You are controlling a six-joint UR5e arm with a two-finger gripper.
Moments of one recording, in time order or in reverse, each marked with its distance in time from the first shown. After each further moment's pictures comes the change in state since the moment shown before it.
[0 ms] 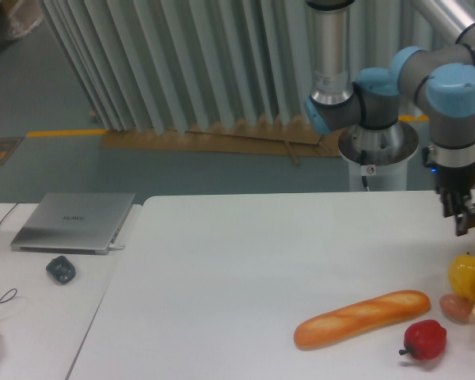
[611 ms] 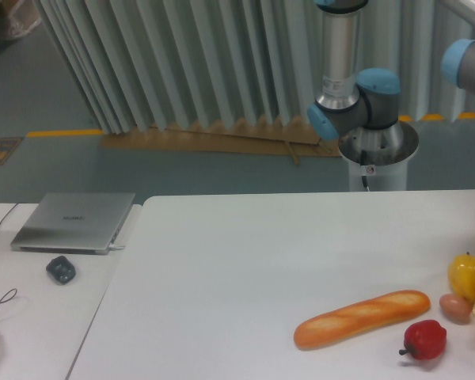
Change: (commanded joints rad) arm 0.172 -0.054 0.018 0.034 -0.005 0.241
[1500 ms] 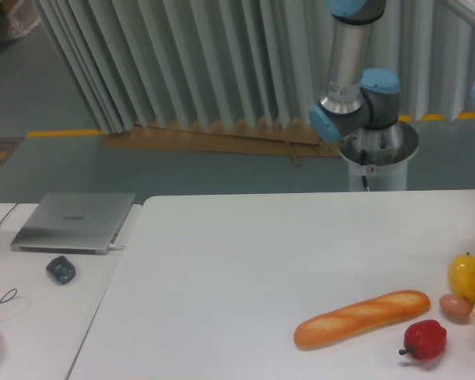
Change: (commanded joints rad) arm -0.037 -0.071 0.029 0.040 -0.005 -0.032
